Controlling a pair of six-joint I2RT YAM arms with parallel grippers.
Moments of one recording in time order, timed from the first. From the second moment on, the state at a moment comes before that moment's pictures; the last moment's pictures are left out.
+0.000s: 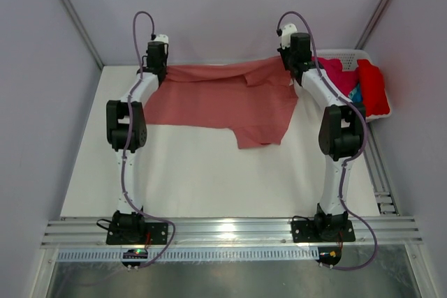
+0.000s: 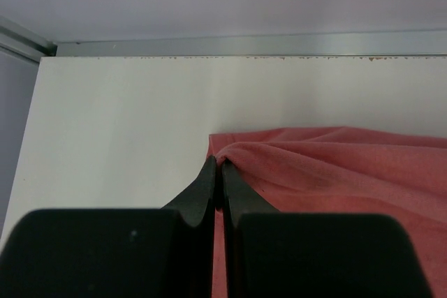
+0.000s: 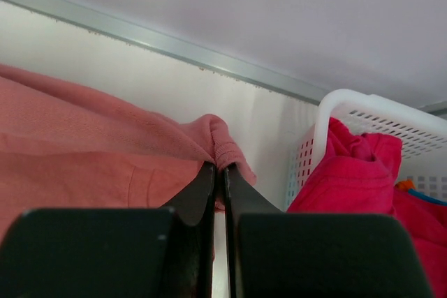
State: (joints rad) left arm -0.11 2.37 2.02 -0.14 -0.34 0.13; right arm 0.15 2.11 1.83 -0.16 0.14 -0.32
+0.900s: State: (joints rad) left arm -0.12 2.06 2.09 -0.32 -0.35 0.08; right arm 0.15 1.94 2.00 -0.12 0.18 -0.31
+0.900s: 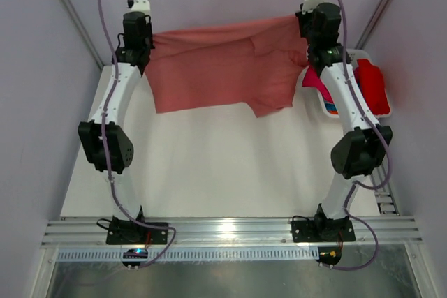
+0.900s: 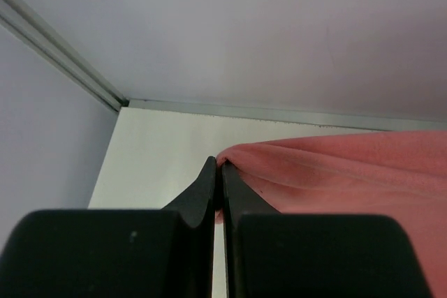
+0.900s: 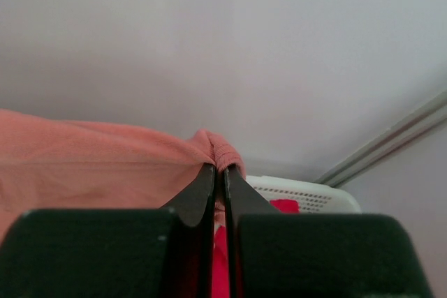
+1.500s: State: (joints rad) left arm -0.14 1.07 1.54 -0.57 -0.07 0.08; right arm 0.26 0.98 1.76 -0.57 0.10 -0.31
